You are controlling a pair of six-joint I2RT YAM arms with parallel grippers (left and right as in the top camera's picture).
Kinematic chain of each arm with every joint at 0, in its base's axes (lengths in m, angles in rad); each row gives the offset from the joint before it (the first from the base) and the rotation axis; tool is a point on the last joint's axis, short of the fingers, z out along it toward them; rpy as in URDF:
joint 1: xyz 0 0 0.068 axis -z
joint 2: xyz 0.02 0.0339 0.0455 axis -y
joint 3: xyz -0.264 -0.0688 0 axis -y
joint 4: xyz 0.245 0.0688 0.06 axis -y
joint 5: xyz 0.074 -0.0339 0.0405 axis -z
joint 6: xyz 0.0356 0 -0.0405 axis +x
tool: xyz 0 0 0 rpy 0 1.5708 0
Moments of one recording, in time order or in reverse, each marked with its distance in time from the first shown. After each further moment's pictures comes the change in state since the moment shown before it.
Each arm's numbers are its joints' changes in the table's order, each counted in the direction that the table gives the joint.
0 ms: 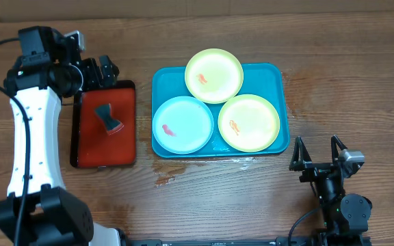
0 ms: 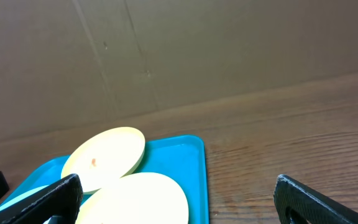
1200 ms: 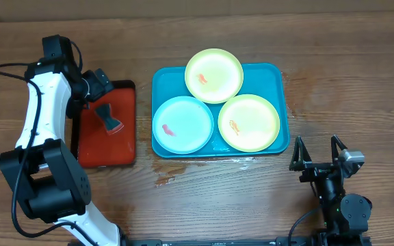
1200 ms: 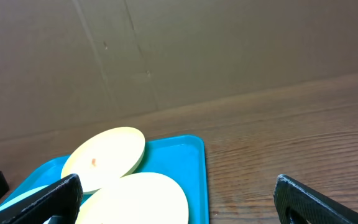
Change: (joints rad) left arm 0.000 -0.219 0.000 -0.026 -0.274 -0.339; right arm 0.000 0.000 0.000 0.000 0.000 0.000
